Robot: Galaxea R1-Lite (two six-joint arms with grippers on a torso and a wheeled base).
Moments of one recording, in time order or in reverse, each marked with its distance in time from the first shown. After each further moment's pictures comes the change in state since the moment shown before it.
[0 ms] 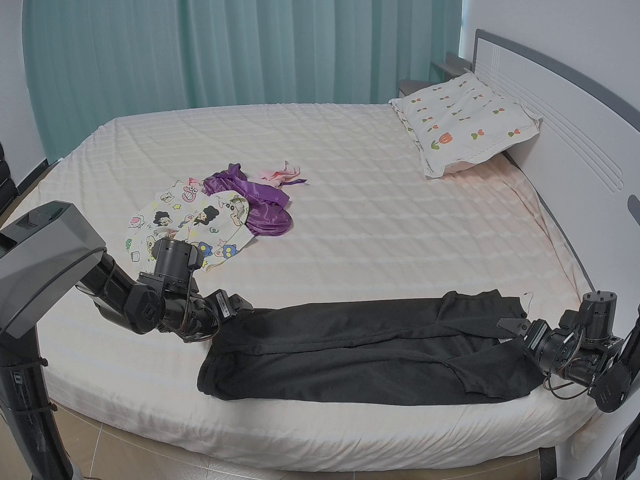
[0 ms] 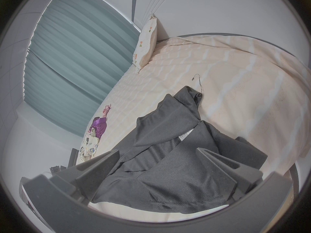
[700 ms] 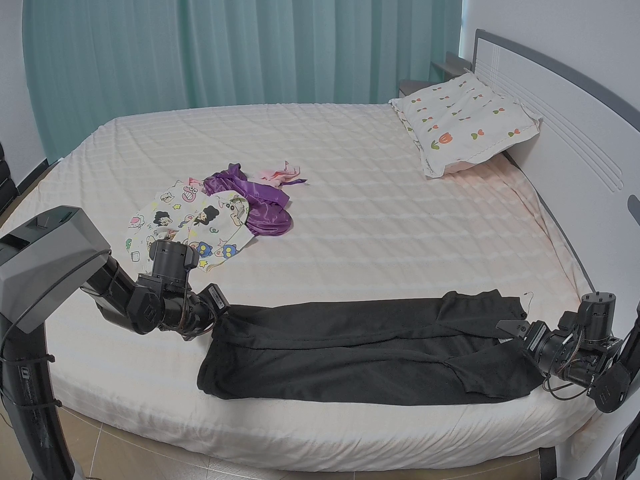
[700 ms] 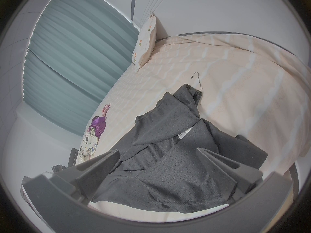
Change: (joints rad) left arm 0.036 0.052 -0.017 -0.077 0.020 -0.130; right arm 0.002 0.008 0.002 0.000 0.000 0.000
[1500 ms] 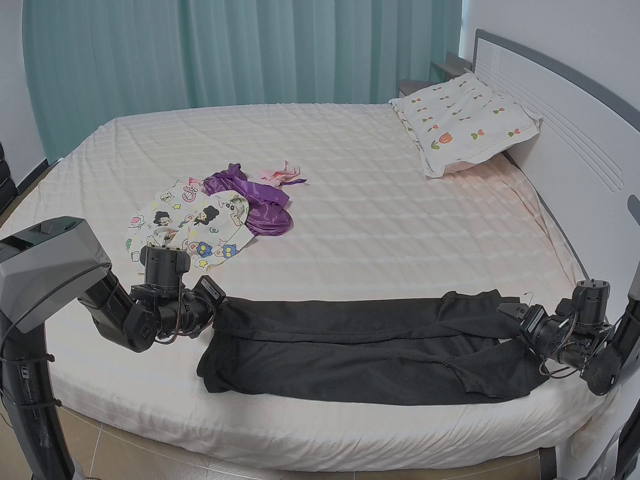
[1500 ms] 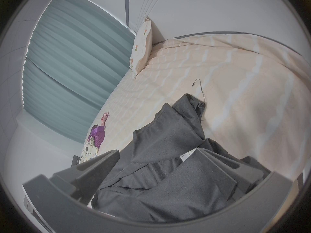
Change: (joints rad) left arm 0.005 0.000 0.127 -0.316 -0.010 -0.190; right arm -0.059 0.078 -0.124 0.017 0.029 0.025
